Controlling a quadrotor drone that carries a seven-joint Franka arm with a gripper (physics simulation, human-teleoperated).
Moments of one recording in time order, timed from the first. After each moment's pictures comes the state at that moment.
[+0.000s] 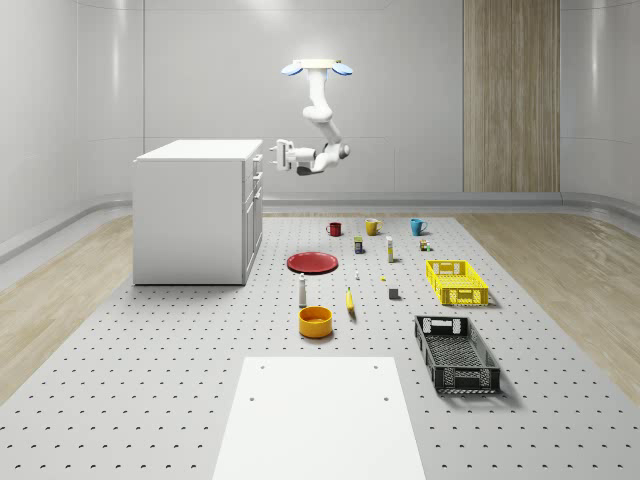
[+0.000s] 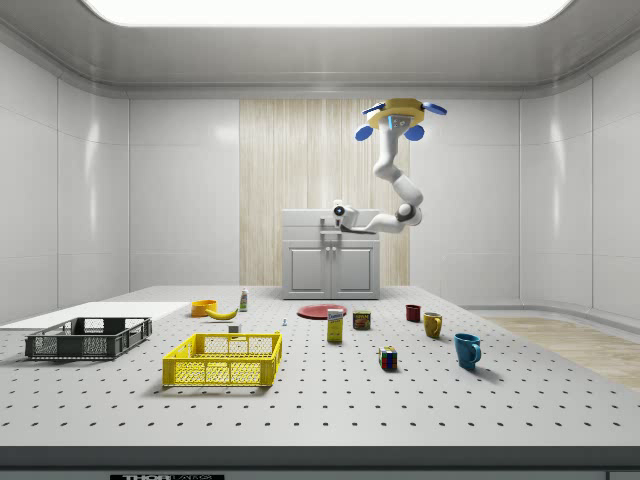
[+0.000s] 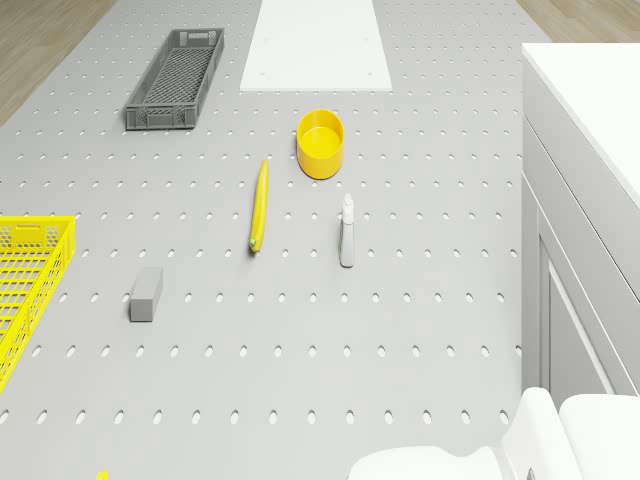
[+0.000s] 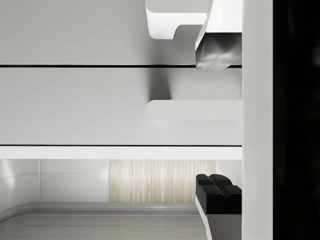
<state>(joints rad) 0.82 -0.74 -0.31 -2.54 1.54 2.19 0.48</state>
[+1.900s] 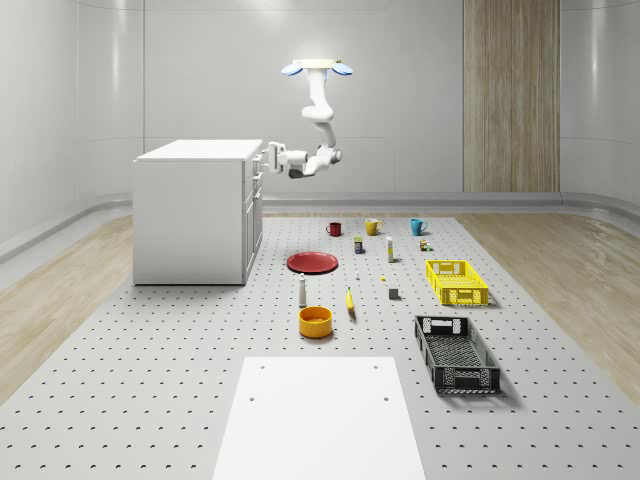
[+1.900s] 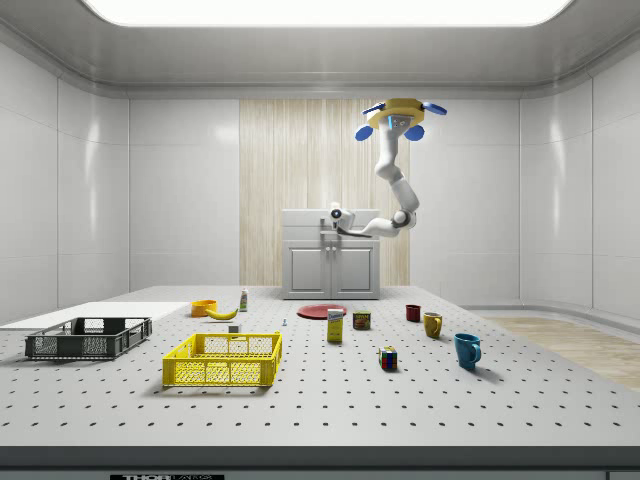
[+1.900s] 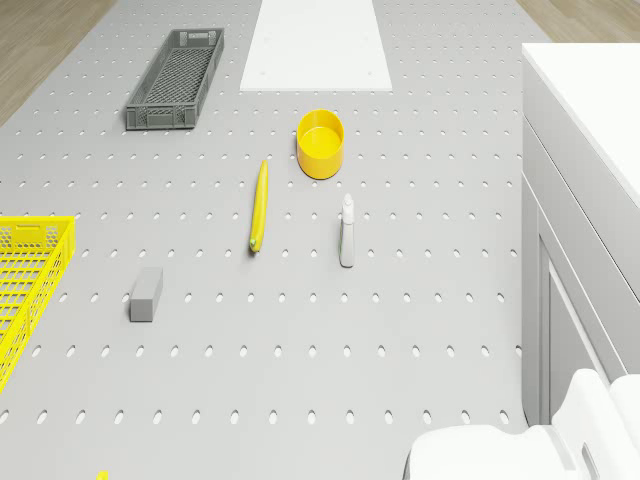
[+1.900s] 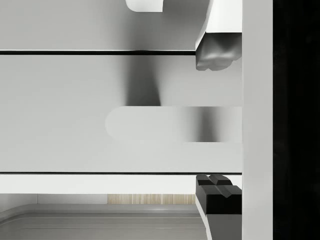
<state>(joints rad) 0.66 -0.58 -0.10 -2.42 1.69 2.14 0.46</state>
